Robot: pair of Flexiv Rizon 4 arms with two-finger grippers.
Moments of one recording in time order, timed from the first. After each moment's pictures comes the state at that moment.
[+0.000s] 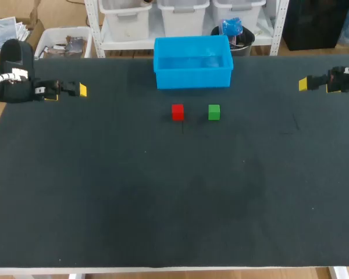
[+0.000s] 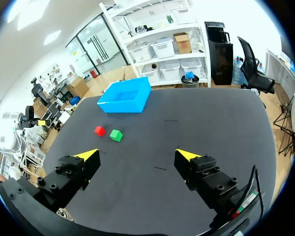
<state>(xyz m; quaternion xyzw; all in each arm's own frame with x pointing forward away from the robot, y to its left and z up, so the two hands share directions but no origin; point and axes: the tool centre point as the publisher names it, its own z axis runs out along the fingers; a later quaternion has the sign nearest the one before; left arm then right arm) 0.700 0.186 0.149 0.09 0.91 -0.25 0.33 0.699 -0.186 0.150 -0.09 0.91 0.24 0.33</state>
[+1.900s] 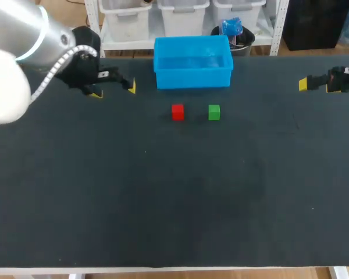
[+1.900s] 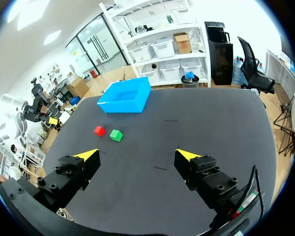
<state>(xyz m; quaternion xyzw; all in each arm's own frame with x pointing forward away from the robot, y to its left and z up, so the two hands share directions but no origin) 0.733 0.087 0.124 0.07 0.96 -0.18 0.22 0.699 -0.186 0.150 -0.09 0.91 0.24 0.33</state>
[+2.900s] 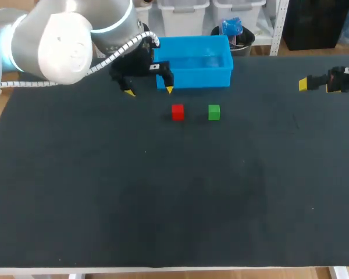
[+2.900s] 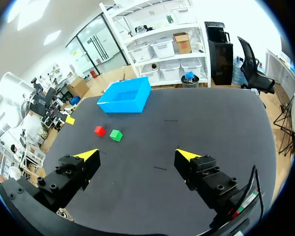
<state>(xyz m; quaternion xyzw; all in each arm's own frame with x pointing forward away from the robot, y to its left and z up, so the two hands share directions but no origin) 0.764 0.015 0.100 0.05 0.98 -0.10 0.15 0.699 -0.186 0.150 -0.09 0.91 0.24 0.33</state>
